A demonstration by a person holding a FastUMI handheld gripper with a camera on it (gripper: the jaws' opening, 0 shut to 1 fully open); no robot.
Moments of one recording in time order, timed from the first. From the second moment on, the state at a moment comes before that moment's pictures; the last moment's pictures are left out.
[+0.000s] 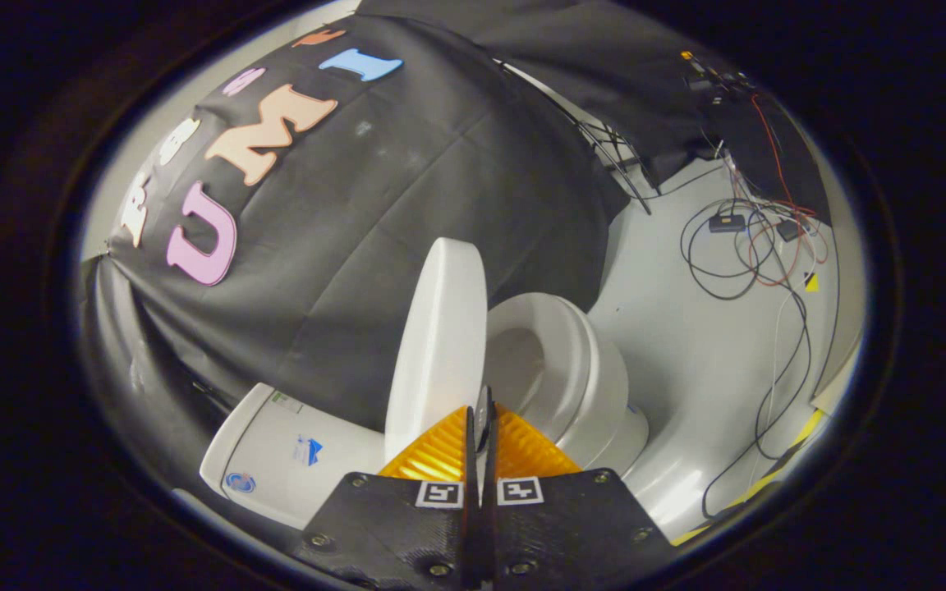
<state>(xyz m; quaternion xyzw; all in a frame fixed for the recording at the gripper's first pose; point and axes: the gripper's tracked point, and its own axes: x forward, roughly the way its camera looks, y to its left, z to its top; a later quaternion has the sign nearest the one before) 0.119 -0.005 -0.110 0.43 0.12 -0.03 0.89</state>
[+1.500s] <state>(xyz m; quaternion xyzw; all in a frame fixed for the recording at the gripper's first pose) 0.092 0.085 0.012 0.23 0.11 -0.03 0.97</state>
